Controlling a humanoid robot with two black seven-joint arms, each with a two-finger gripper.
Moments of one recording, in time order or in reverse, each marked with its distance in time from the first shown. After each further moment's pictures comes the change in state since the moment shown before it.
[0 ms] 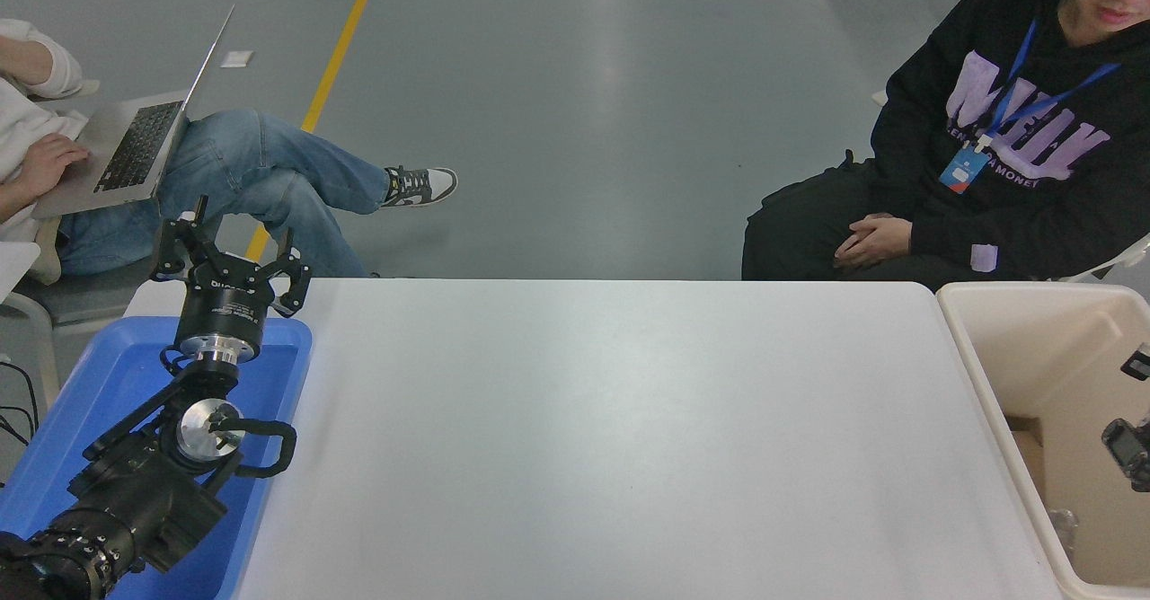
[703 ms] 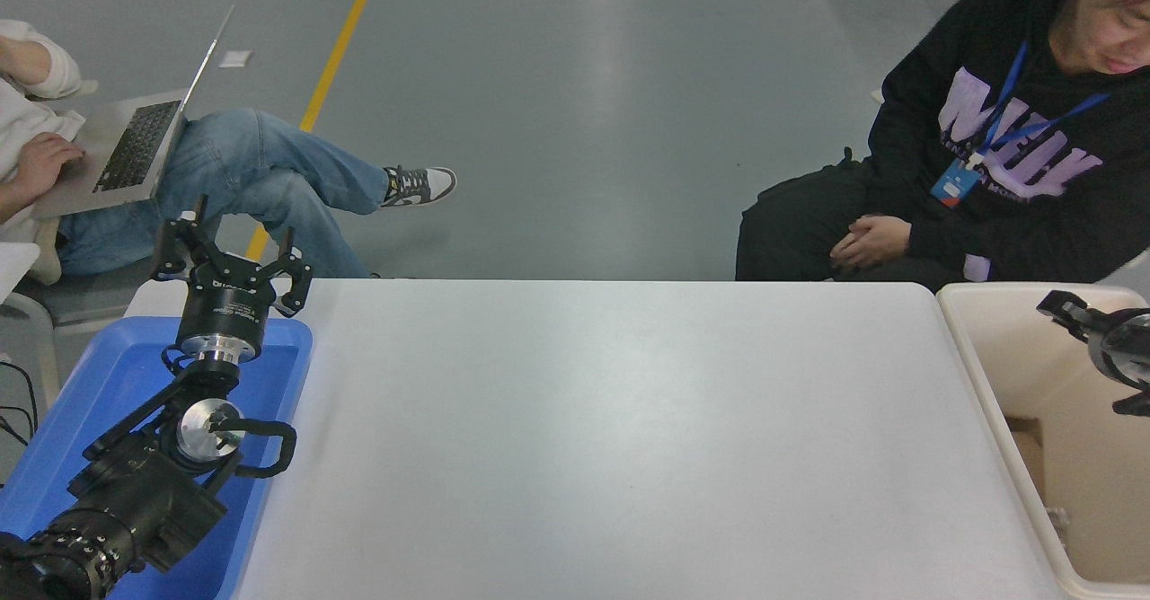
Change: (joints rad) left arm 0.000 0.000 0.000 0.000 0.000 0.000 0.001; right arm 0.652 -0.248 -0.153 0.871 -0.005 0.227 -0.002
